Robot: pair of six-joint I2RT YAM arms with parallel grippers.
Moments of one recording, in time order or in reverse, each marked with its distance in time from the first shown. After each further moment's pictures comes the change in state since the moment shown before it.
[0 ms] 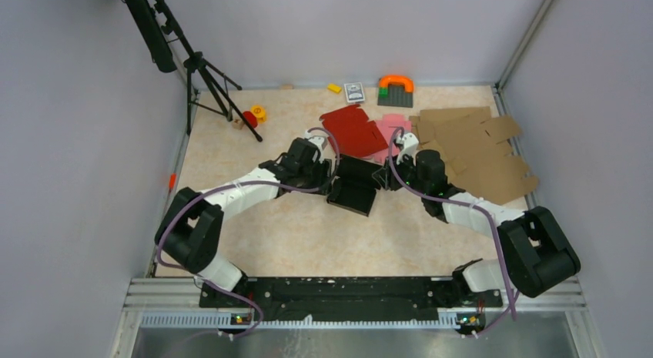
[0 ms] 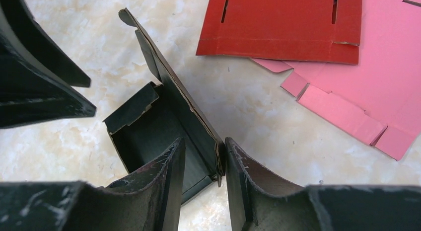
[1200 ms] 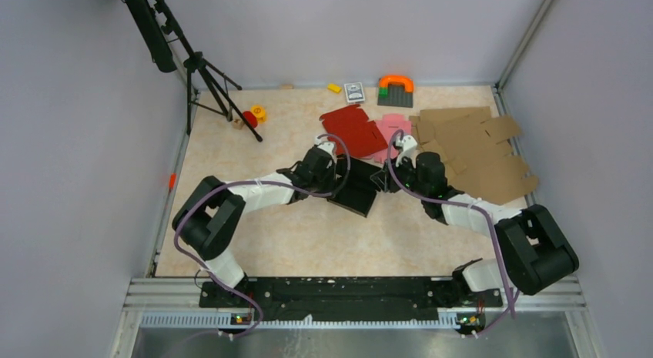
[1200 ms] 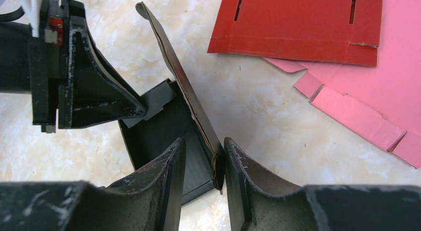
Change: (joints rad) left arm -0.069 0.135 -0.059 0.238 -0.082 -0.085; right arm 0.000 0.010 -0.027 0.060 -0.047 0.002
